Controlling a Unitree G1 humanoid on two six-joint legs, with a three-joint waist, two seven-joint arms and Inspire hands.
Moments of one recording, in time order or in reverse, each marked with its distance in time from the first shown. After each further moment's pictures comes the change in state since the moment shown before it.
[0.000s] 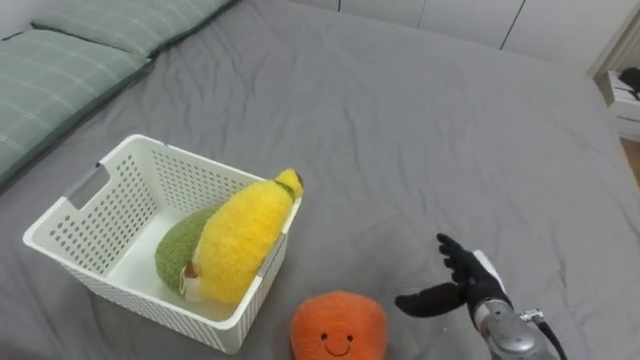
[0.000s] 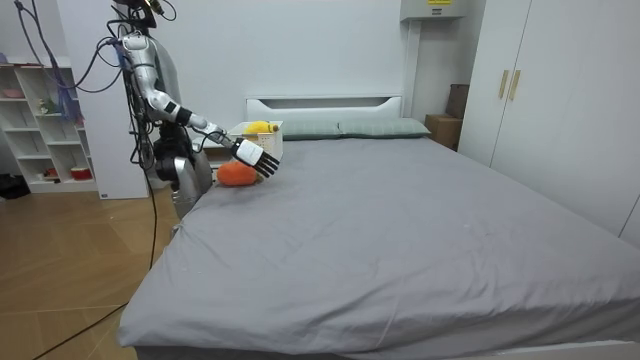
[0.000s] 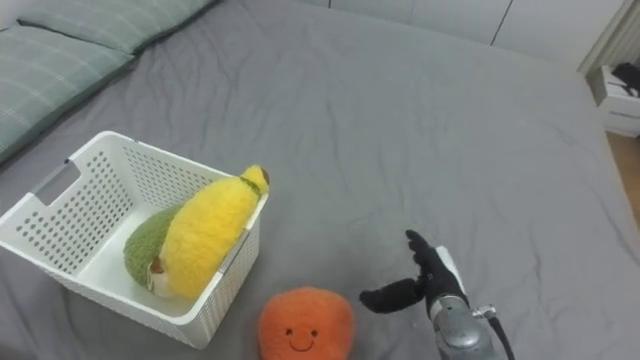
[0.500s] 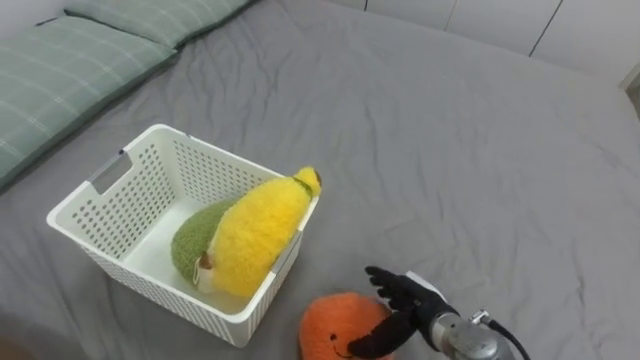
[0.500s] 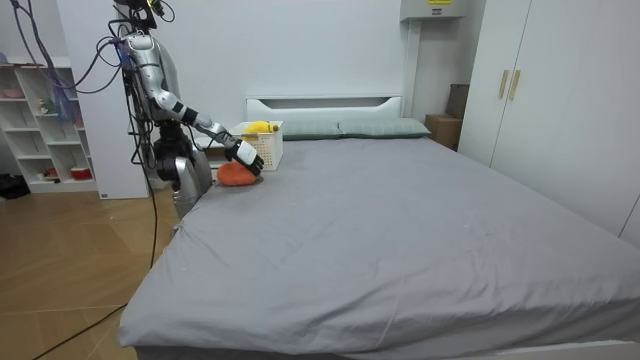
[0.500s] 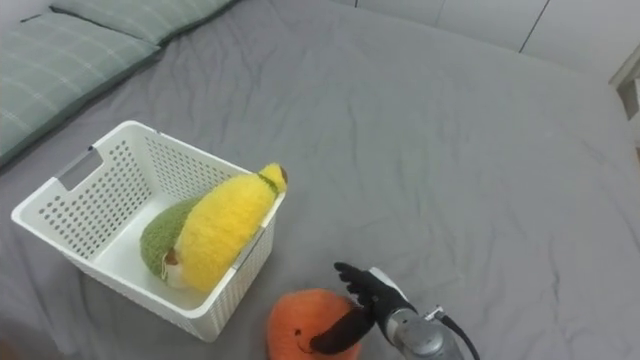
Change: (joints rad) left arm 0.012 0.010 -0.041 0.020 0.021 0.011 -0.042; right arm -0.005 0.057 0.115 0.004 -0.114 0.004 0.274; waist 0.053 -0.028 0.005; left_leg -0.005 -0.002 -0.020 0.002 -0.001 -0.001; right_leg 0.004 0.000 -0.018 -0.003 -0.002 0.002
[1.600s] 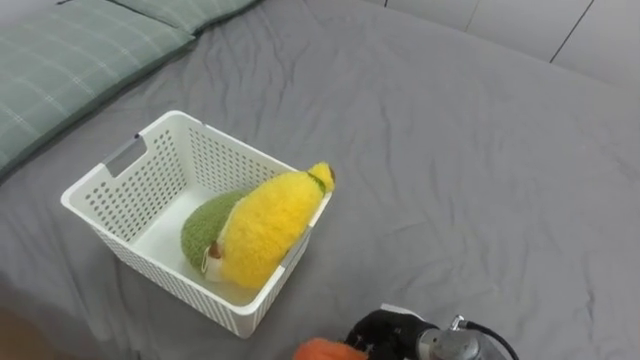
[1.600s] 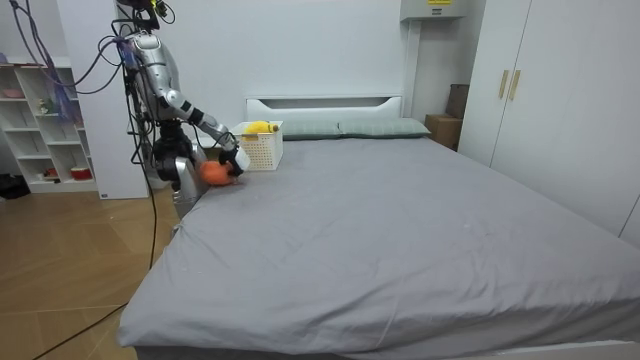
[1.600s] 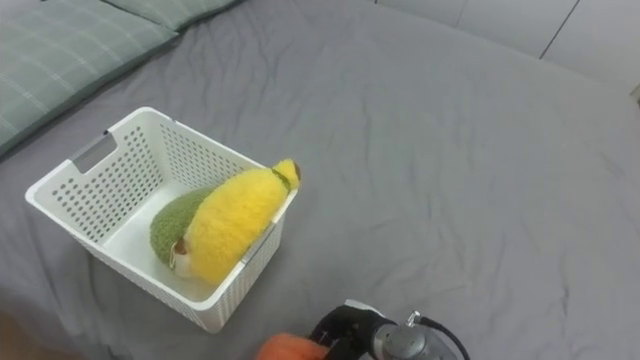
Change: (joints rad) left arm -0.062 0.016 0.000 0.009 0.001 0.033 -0.038; right arm -0.048 0.002 0.066 0.066 -0.184 0.065 0.164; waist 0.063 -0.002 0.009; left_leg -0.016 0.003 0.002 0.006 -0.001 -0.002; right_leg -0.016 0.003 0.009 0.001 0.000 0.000
